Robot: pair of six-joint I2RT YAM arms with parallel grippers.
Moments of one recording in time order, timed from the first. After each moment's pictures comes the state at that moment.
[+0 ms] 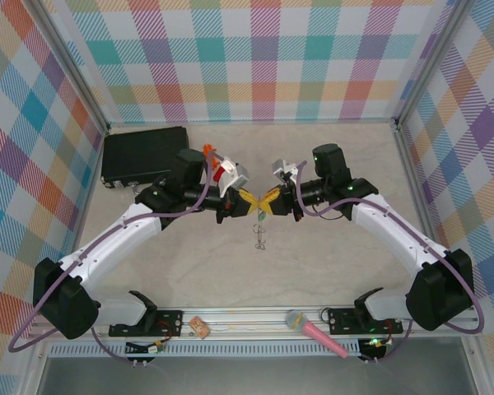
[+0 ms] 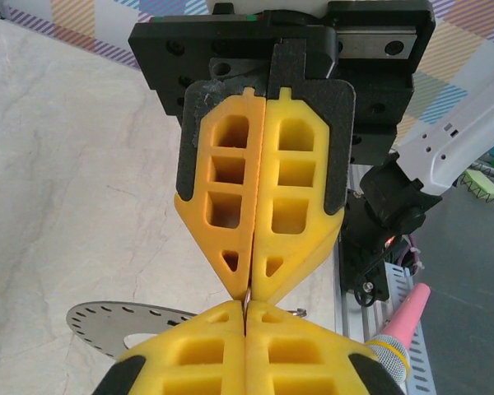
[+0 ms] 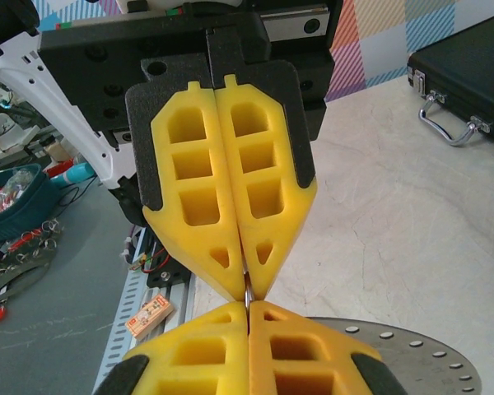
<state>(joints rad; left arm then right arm) -0.59 1.29 1.11 -0.37 0.83 0.13 0.49 1.33 1.08 -0.40 -1.12 -0.26</state>
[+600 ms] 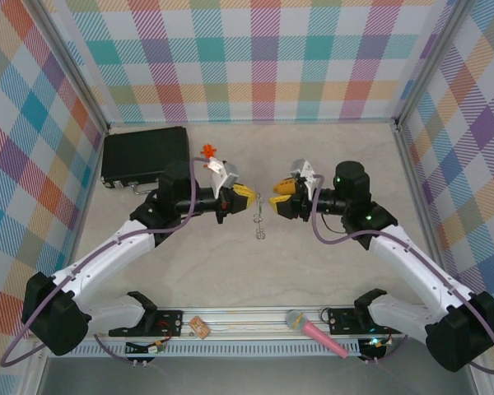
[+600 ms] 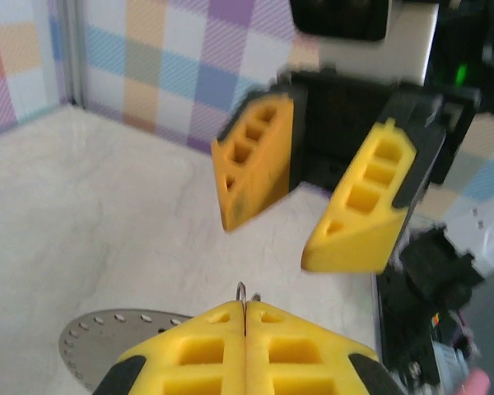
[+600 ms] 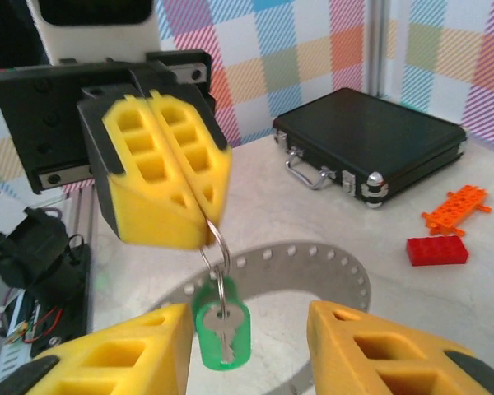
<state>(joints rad) -0.60 1.16 0.90 0.06 0.70 -0.08 0.49 1.04 0.84 -0.07 -0.76 -0.03</state>
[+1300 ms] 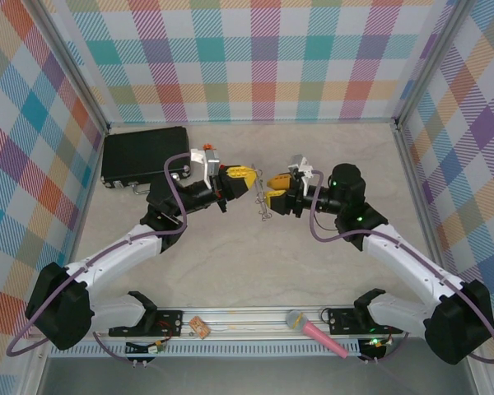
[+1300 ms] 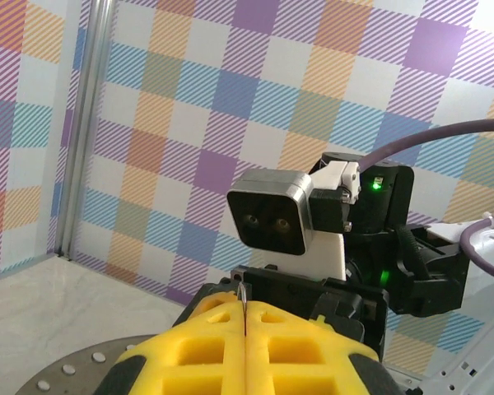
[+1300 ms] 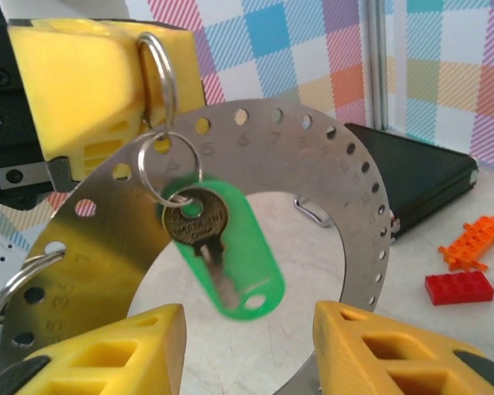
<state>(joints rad) -0.61 1.21 0.77 0.76 0.65 -0.45 0.53 1.10 0.79 0.19 -0.75 0.14</state>
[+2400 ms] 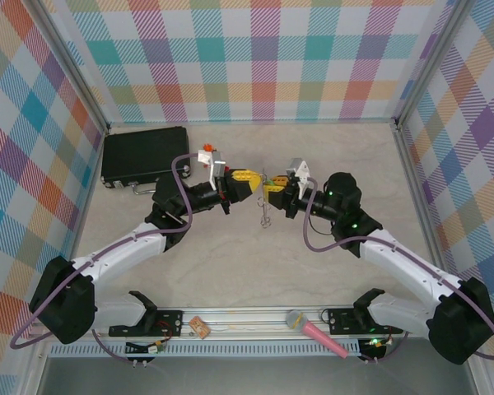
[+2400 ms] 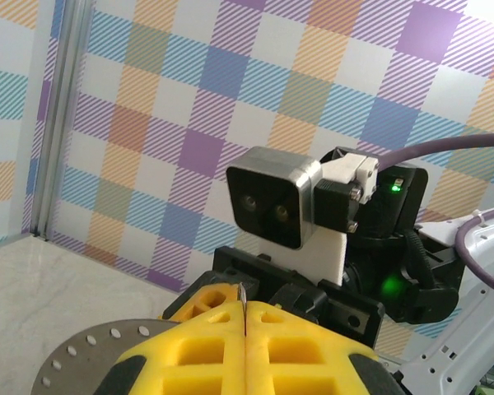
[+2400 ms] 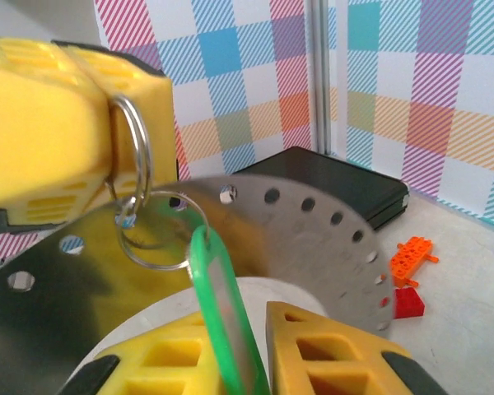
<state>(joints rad) -0.62 1.25 0.77 0.76 0.69 -0.47 0.60 1.08 0.72 0.30 -0.53 0.08</state>
